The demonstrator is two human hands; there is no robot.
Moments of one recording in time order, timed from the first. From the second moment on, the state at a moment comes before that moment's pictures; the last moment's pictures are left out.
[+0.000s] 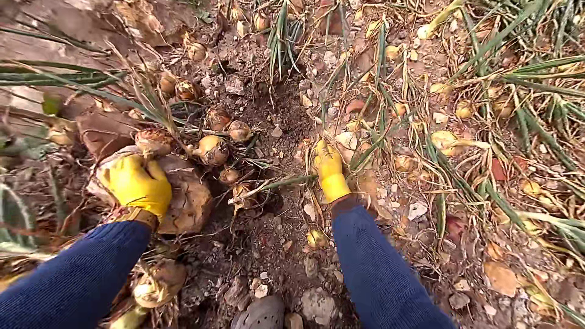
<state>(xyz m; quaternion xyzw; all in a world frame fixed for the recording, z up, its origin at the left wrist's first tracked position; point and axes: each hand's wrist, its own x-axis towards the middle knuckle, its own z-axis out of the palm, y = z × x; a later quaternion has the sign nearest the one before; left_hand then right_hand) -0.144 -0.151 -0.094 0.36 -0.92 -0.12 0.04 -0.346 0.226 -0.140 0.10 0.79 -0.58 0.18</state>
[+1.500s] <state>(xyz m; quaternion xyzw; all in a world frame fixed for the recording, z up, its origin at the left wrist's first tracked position) -0.139 -0.155 -0.101 0.34 -0.93 -0.13 0.05 -0.284 0.152 -0.166 0.14 0.97 -0.10 0.19</state>
